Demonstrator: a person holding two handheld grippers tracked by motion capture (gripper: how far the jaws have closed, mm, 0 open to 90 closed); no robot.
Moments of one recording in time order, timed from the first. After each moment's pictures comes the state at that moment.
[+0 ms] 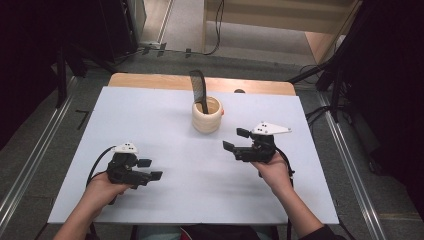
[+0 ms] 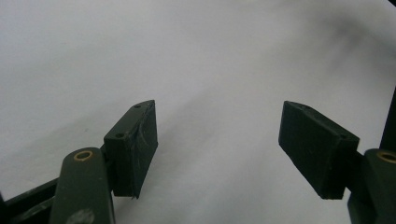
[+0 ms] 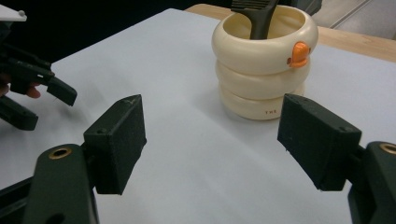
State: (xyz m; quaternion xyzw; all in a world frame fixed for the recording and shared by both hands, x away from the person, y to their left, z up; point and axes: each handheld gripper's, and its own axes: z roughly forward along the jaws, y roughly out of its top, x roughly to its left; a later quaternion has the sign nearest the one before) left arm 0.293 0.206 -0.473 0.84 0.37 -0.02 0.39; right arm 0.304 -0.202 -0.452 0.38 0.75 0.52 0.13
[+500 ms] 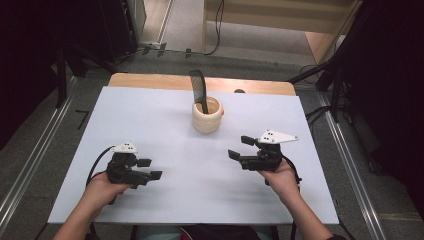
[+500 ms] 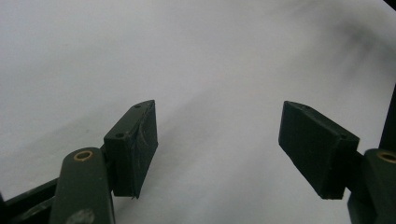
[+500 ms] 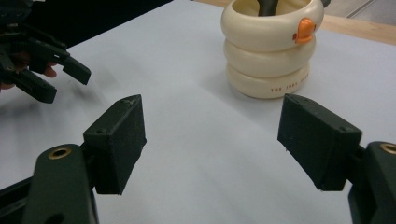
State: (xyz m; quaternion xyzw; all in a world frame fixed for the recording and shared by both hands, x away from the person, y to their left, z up) left arm 0.293 0.206 -0.473 0.84 0.37 -0.02 0.40; right arm 0.284 -0.216 -0.459 0.38 0.76 0.51 0.12
